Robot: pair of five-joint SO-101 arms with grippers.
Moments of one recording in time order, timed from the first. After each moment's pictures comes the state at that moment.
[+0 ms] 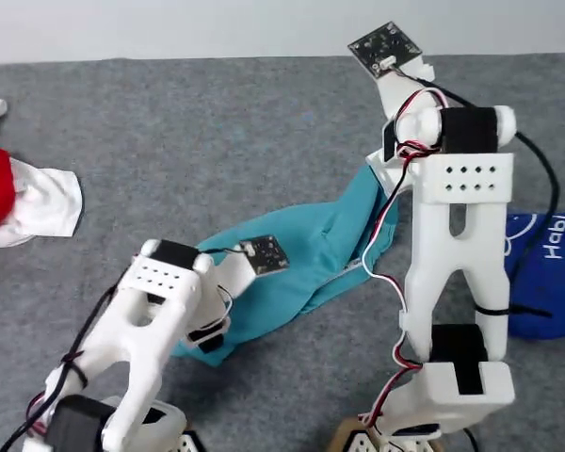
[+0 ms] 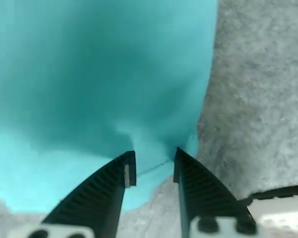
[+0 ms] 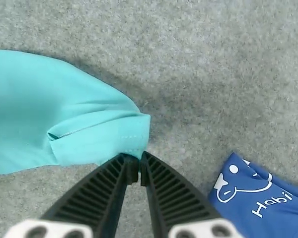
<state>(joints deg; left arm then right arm) 14.7 -15.6 48.8 77.2 -35.9 -4.7 4.7 -31.6 99.3 27.0</state>
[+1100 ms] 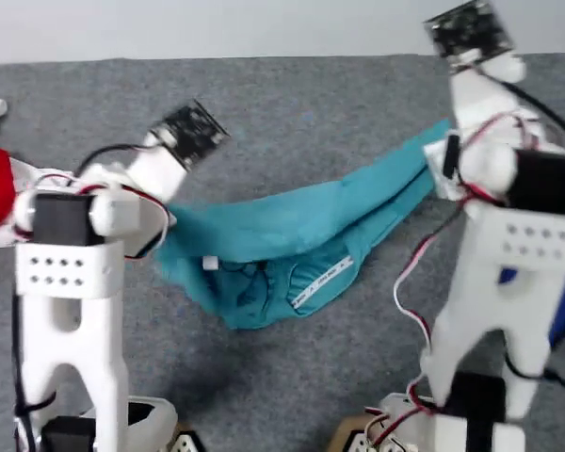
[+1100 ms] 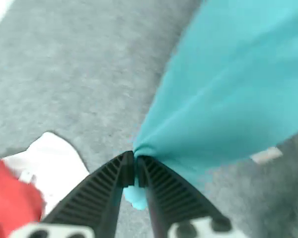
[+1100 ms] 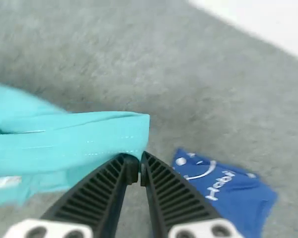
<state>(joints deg) -1.0 -22.6 -1.3 98.3 -32.7 5.7 -12.0 -31.6 96.4 27.0</state>
